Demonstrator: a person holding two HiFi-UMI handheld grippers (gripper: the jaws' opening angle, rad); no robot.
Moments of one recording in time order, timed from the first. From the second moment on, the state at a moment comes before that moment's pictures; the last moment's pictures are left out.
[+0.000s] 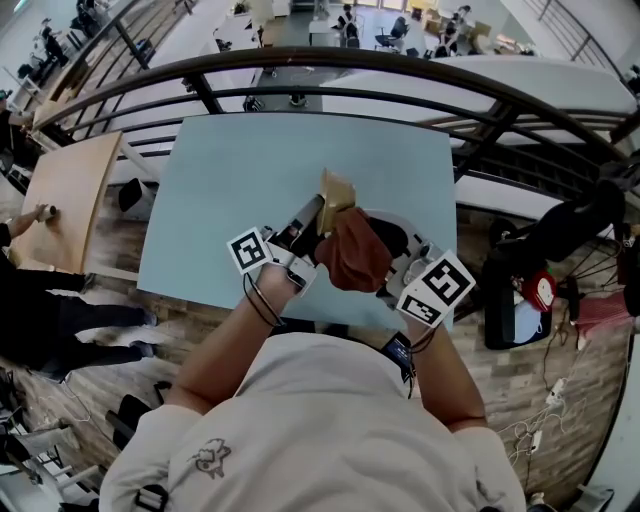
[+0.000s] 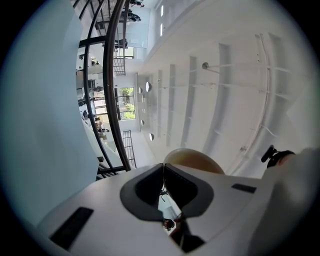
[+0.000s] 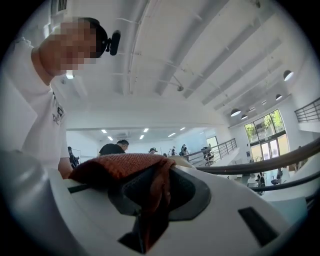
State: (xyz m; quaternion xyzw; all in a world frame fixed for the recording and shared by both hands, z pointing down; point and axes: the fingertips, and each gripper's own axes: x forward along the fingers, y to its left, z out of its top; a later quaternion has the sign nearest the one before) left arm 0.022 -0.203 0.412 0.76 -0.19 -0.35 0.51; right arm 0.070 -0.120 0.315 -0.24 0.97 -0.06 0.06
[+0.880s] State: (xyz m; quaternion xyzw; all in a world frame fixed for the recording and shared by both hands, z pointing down) left arm 0.037 -0.176 0.403 0.76 -0.12 -0.34 0.53; right arm 0.112 -0.191 0.354 -0.36 0.92 -0.15 0.07
